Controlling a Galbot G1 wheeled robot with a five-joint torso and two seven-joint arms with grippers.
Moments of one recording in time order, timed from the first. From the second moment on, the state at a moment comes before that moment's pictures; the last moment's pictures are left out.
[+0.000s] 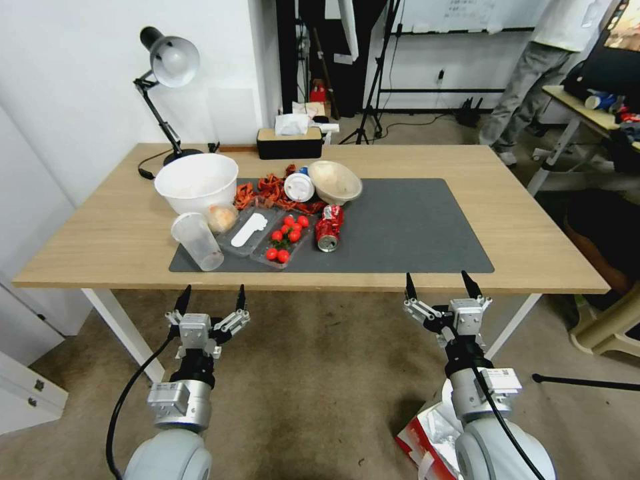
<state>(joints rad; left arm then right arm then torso) 1.67 -1.37 -0.45 -2.15 -0.13 -0.10 -0.17 -1.65 1.54 0.51 2.22 -0.06 0.00 0.01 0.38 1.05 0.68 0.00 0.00</state>
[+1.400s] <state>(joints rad) 1.68 -1.36 -0.45 -2.16 -0.15 -0.07 -0.16 -1.66 1.56 0.51 2.22 -0.05 0.01 0.02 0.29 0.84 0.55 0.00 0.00</state>
